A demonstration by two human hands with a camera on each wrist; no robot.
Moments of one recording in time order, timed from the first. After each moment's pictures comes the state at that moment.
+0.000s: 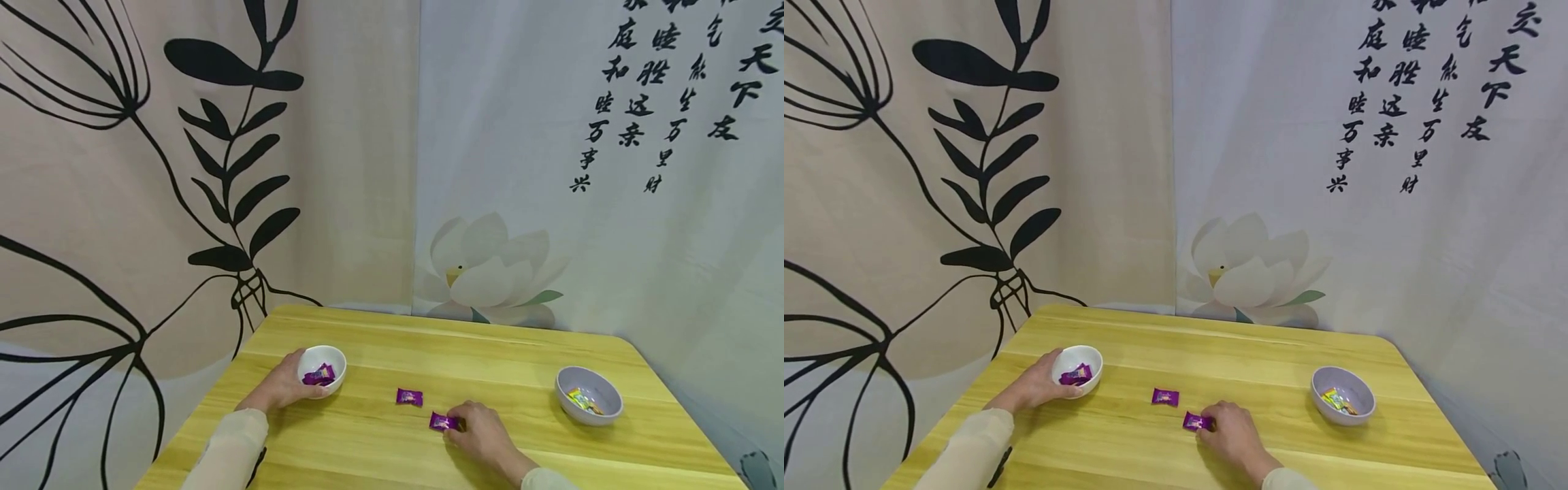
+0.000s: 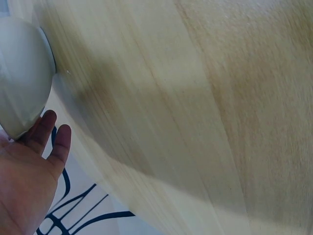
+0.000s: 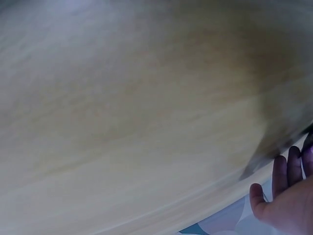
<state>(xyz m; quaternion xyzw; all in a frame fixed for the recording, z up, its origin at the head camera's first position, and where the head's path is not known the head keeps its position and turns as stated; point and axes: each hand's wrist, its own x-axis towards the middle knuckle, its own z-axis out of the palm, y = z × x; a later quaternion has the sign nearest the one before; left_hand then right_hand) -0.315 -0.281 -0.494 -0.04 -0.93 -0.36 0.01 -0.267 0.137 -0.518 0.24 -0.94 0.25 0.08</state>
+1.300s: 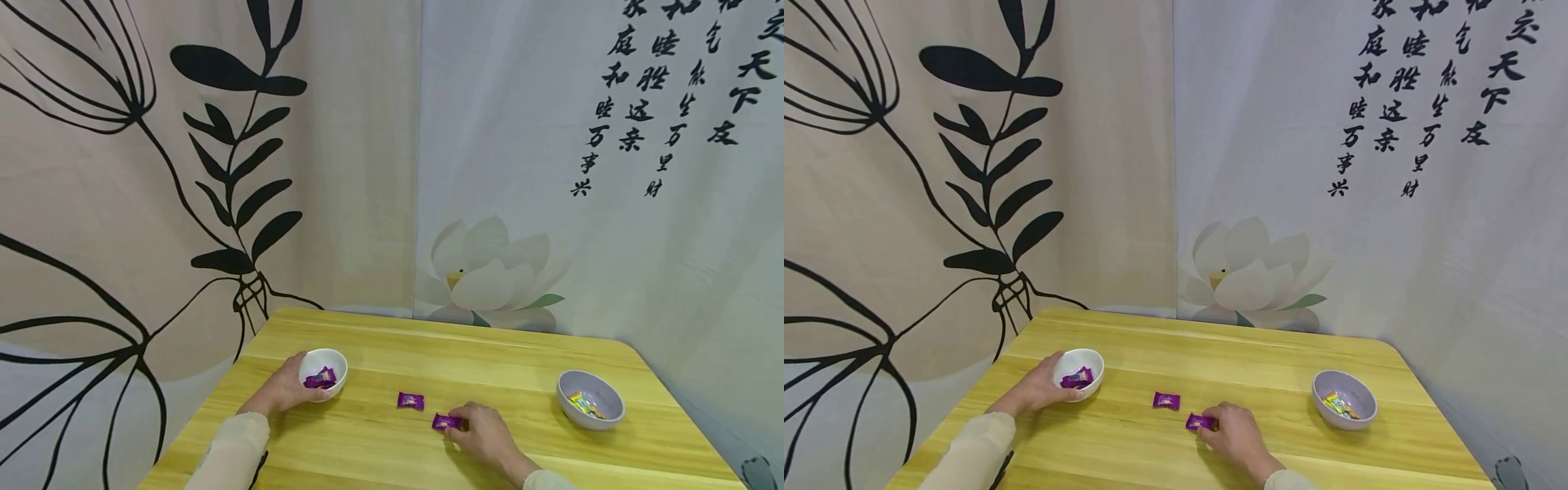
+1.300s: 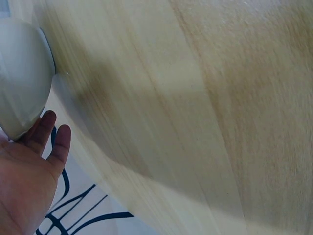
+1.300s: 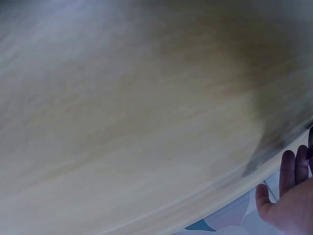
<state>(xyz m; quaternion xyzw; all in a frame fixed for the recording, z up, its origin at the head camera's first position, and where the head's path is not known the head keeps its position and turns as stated) -0.309 -0.279 -0.488 -0.04 -0.93 -0.36 0.01 -0.273 0.138 -0.518 0.24 -0.93 0.26 0.08</state>
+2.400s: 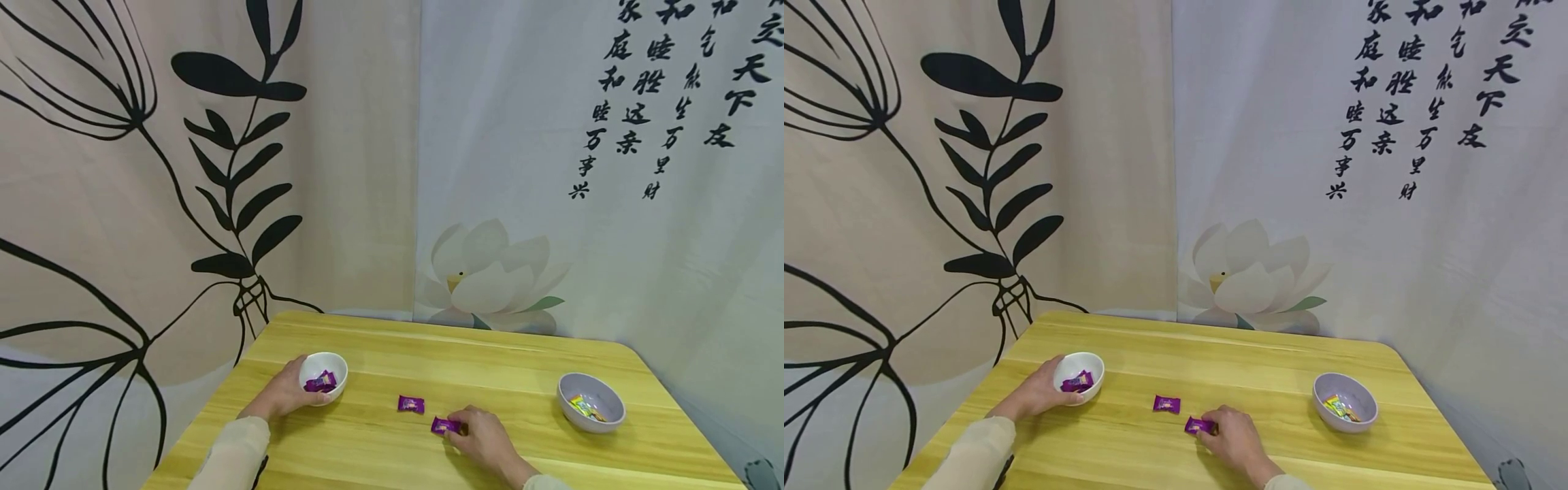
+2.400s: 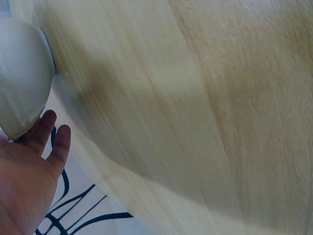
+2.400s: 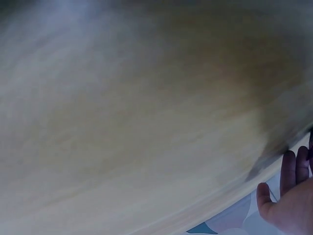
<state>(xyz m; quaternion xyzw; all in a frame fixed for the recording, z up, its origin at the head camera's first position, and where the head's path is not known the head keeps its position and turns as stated) -0.310 -0.281 -0.493 -0.04 -0.93 -0.36 0.01 -0.273 0.138 -0.521 0.24 -0.93 0.27 0.08</state>
